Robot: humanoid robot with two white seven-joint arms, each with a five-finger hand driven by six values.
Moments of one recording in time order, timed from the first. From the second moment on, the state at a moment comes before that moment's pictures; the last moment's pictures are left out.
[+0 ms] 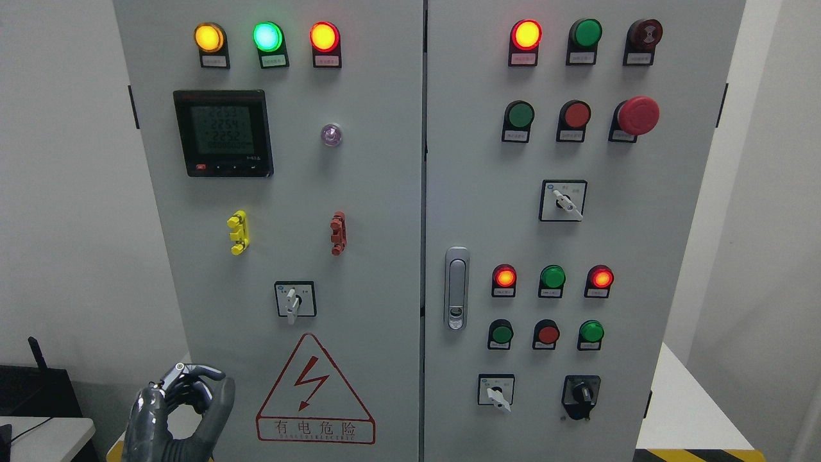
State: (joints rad) left arm -0.20 -0.02 0.12 -1.84 -0.37 -0.02 0.10; right arm 0.12 0.12 0.00 -0.09 0.00 0.00 -0.21
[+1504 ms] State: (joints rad) left arm -0.33 -0.10 -0.12 -1.85 -0.43 0.33 0.43; right arm 0.12 0.12 0.00 -0.09 0.00 0.00 -0.21
